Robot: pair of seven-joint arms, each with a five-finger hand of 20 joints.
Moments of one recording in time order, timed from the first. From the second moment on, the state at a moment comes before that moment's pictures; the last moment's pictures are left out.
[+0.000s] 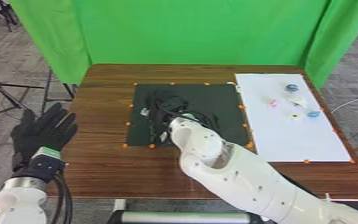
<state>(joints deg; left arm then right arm) 131.6 -52.3 -100.1 -126.1 10.5 20.4 19.9 -59.2 -72.1 29.4 -92.2 -130.2 2.4 29.7</state>
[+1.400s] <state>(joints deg) 129.7 -52.3 -100.2 -125.9 14.2 20.4 15.8 -62.1 -74.2 26.8 -92.6 -135.5 1.9 33.7</state>
